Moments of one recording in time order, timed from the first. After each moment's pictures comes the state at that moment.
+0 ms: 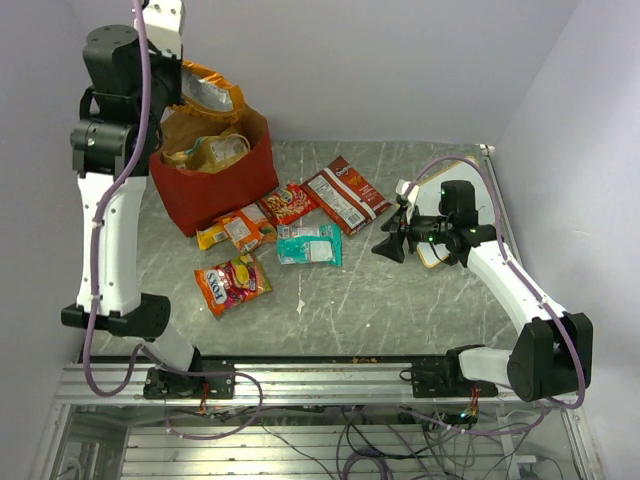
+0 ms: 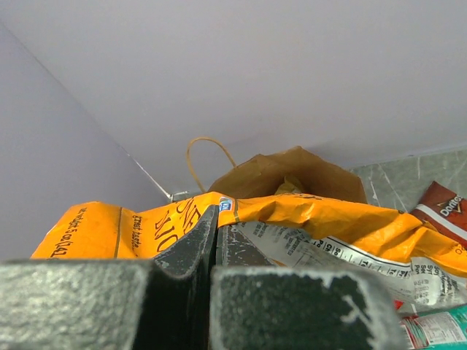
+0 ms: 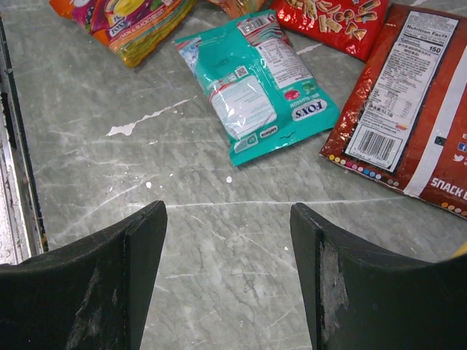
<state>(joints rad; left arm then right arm) -0.19 1.59 2.35 -0.83 -0.18 0.23 0.19 1.26 0.90 -0.34 -0.90 -0.51</state>
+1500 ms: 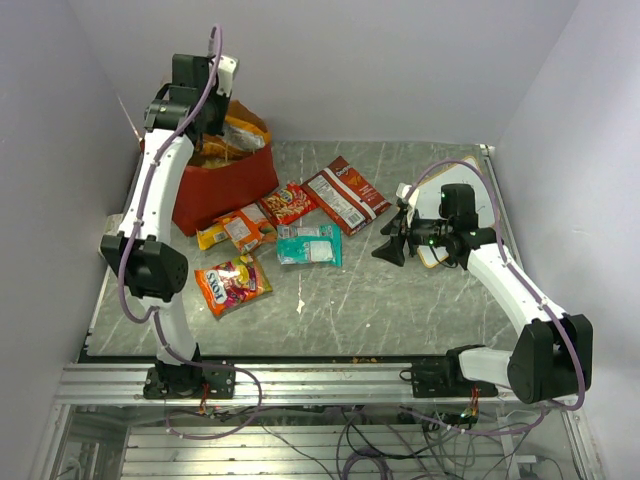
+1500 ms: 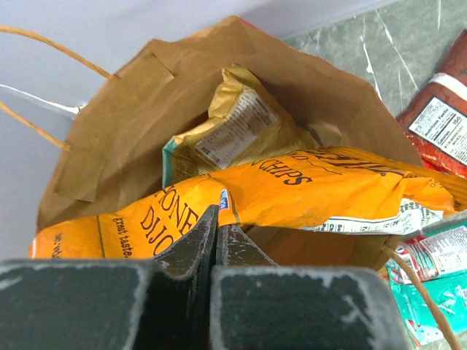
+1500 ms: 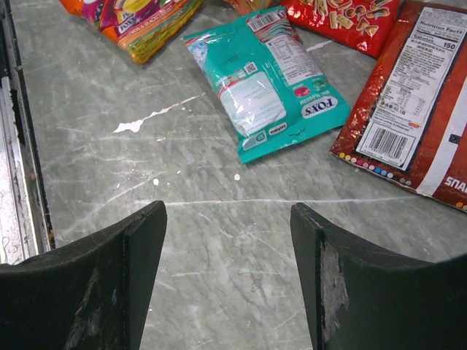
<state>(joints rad) -0.17 1.90 2.21 -0.86 -0.08 0.22 0.18 1.25 0.87 -0.34 -0.92 -0.51</state>
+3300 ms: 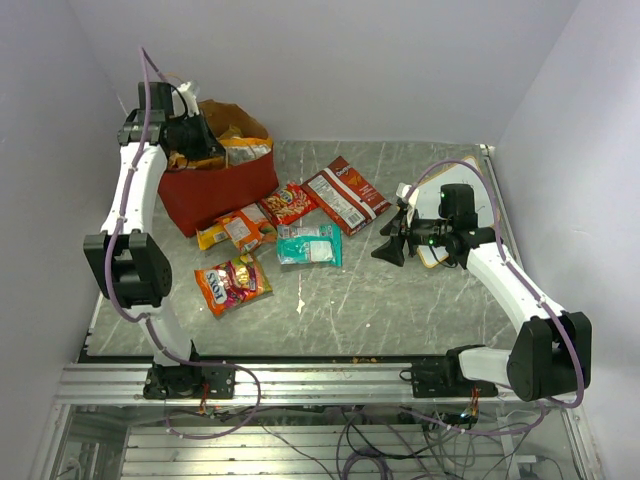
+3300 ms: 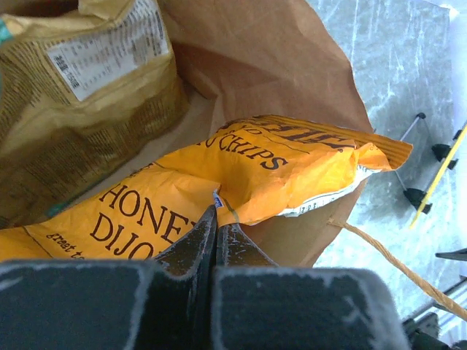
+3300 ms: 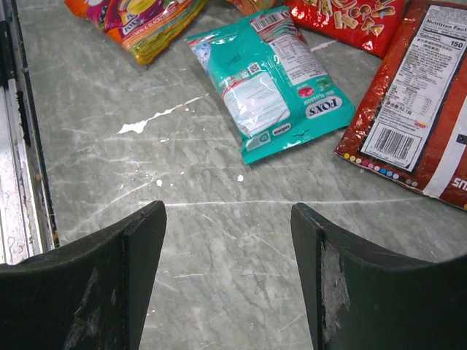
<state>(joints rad) 0.03 1.84 1.91 -0.77 0.46 -0.22 0.18 1.26 0.87 -0.33 -0.94 -0.50</state>
